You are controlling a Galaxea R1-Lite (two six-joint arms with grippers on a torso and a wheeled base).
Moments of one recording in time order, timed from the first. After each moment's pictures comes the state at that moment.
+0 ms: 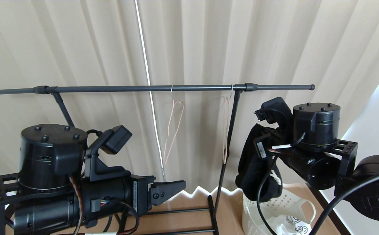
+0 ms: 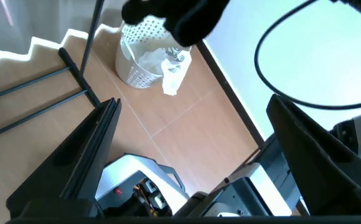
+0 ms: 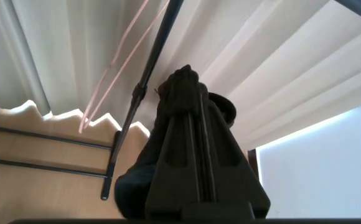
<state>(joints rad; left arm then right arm) -0.67 1.46 -0.61 -0.38 -0.20 -0.43 0.60 1.74 -0.80 -0.62 -0.59 -0.17</state>
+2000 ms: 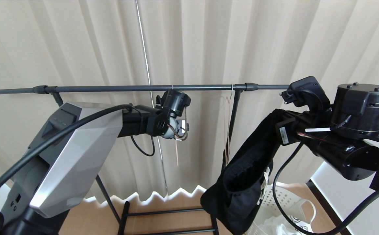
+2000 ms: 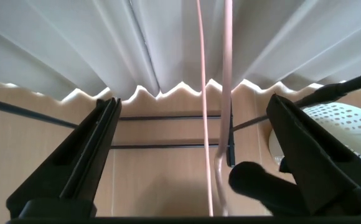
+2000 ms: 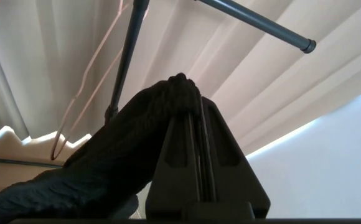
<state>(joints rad) -0.52 2.43 -2.00 0.26 0.47 -0.34 0.54 1.61 -0.79 -0.63 -0.59 -0.25</state>
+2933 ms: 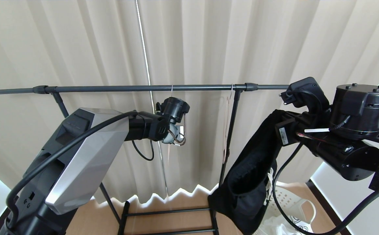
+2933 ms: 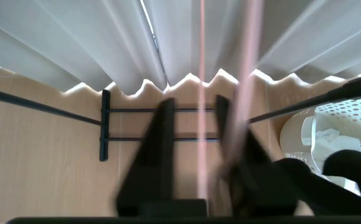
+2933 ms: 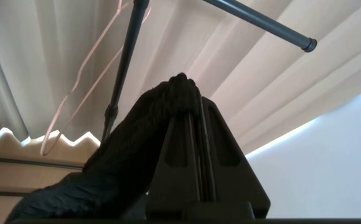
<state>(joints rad) -0.51 2.49 -2.00 0.25 0.47 -0.34 0.54 1.62 -0.79 -0.63 -0.59 -0.25</state>
